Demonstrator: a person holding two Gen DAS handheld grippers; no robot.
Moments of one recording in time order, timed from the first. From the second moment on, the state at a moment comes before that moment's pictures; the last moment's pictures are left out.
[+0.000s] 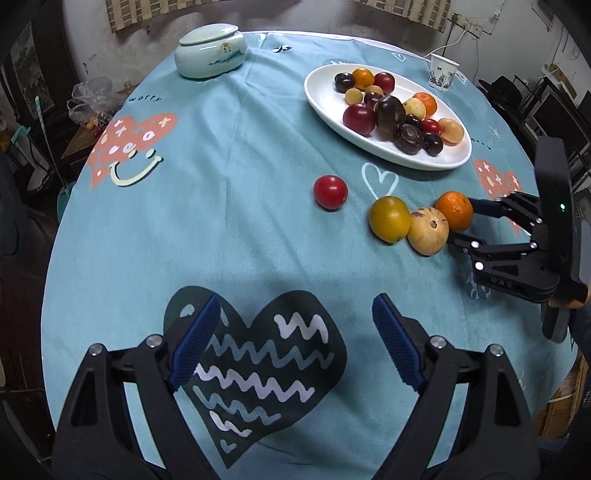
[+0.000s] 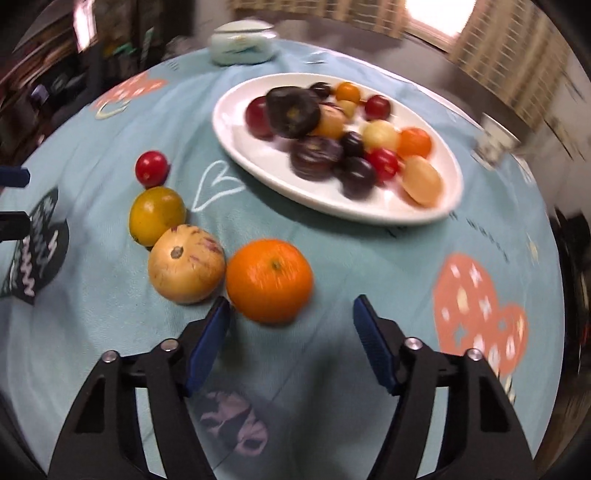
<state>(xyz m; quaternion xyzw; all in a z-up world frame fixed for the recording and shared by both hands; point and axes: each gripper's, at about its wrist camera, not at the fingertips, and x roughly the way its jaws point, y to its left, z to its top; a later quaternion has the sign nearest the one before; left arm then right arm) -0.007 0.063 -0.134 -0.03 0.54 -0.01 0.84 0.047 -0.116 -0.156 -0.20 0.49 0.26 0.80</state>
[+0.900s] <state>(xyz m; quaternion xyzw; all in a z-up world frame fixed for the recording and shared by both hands) 0.030 -0.103 -0.150 0.35 0.40 -0.36 0.77 -0.013 -0.203 -0.140 0.05 0.53 0.25 0.81</state>
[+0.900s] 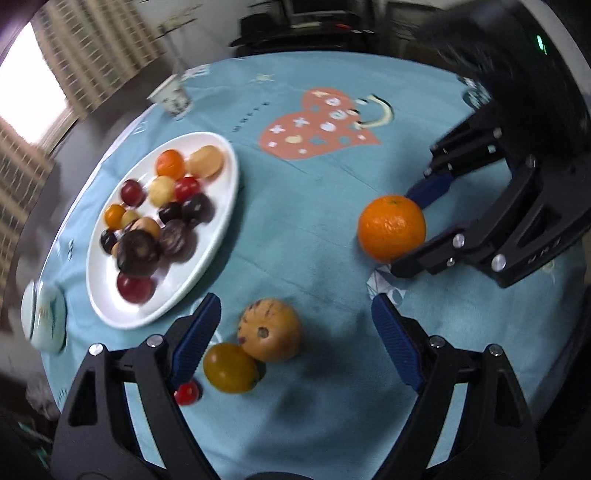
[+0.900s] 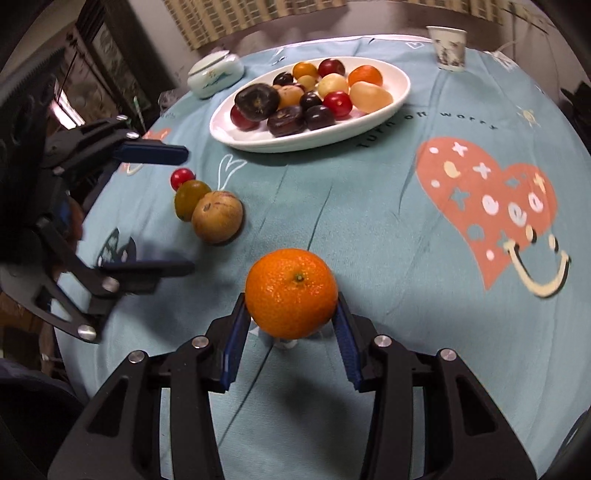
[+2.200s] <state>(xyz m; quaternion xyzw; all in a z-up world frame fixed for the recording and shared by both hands) 0.080 -0.090 -0.167 0.31 0.50 -0.35 0.74 -0.021 -0.205 -0.142 0.11 0.53 0.23 0.81</state>
